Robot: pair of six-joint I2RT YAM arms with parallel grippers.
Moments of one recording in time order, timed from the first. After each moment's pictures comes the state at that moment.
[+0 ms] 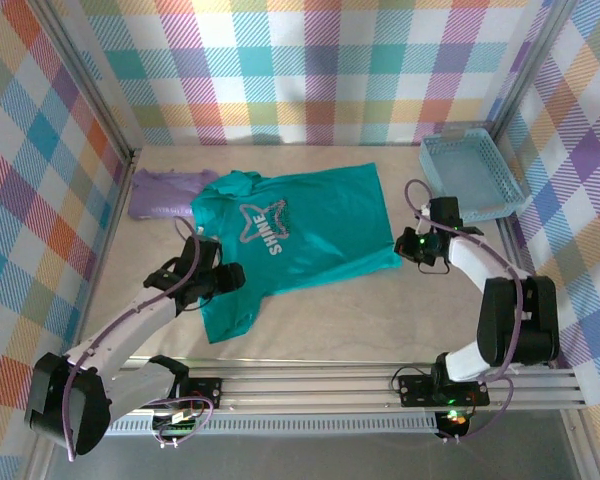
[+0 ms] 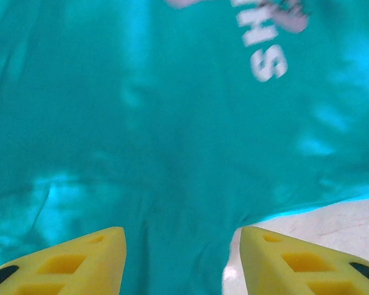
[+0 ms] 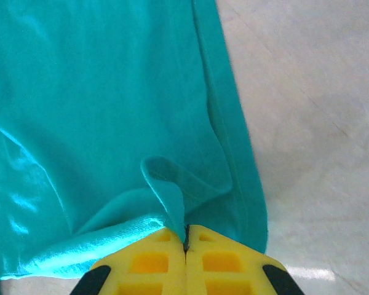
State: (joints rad) left arm -0.39 1.05 0.62 -0.55 0.04 -0.61; right arm 0.05 1.50 0.88 -0.45 -0.39 0.39
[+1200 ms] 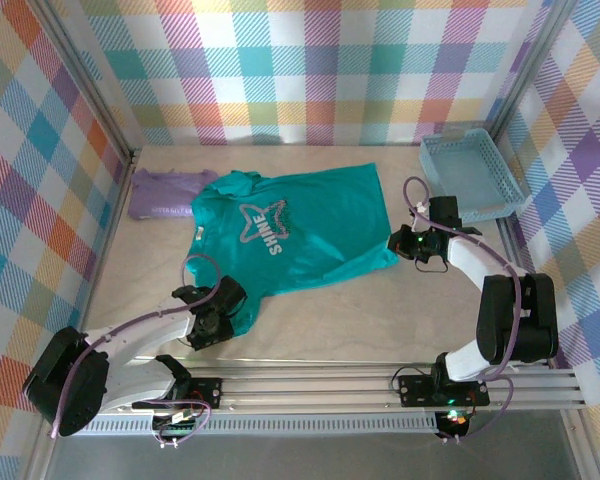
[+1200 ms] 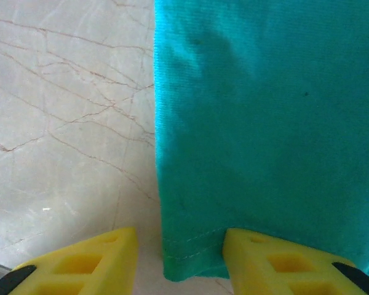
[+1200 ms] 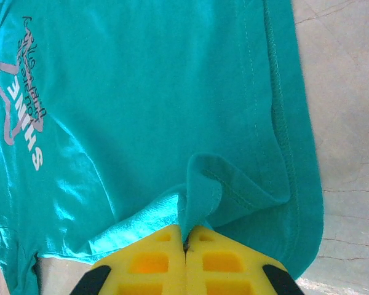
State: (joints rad) left arm -0.66 1.15 0.50 -0.89 -0.17 -1.05; right arm 0.05 1.49 0.86 -0.39 -0.51 0.39
